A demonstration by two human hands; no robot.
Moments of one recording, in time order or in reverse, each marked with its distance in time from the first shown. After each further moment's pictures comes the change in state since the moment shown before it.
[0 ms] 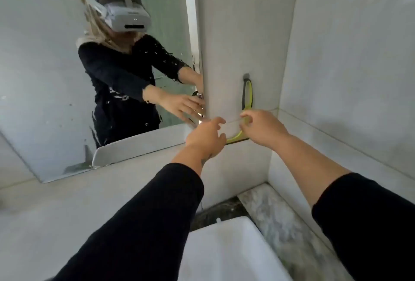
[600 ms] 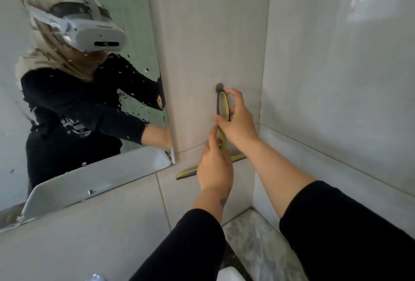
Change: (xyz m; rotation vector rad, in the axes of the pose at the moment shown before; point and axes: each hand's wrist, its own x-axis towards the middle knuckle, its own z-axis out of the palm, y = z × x) left_hand 0.057 0.032 0.113 -0.396 0.358 -0.018; right_hand 0.085 0.026 0.029 0.489 0.437 0.005
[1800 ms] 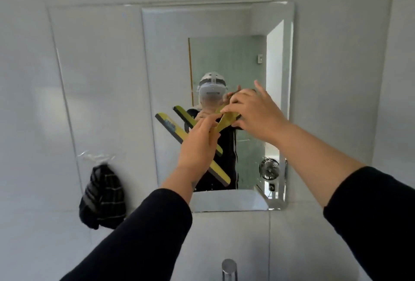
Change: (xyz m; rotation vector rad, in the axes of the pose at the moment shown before) left_hand -0.046 0.083 -0.383 0.377 0.436 0.287; right_hand -0.058 -0.334 -0.023 -0.579 -0.176 -1.136
